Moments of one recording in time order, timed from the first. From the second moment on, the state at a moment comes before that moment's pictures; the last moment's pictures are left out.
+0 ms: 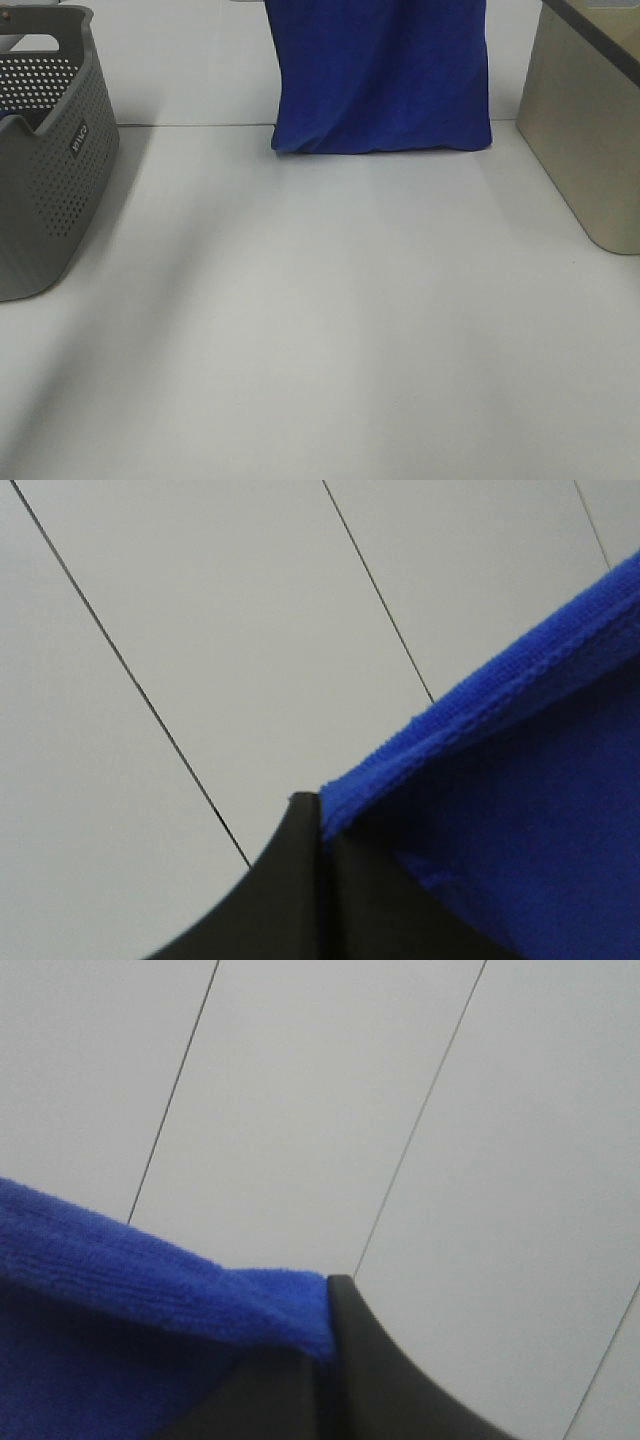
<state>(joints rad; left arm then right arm) -0.31 2.43 -2.70 0.21 0.17 0.24 0.18 2.03 -2.07 -0.62 -0.17 0.31</state>
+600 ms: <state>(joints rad) -0.33 2.32 -2.71 -0.10 0.91 0.39 0.22 1.93 -2.07 -0.24 0.52 0.25</state>
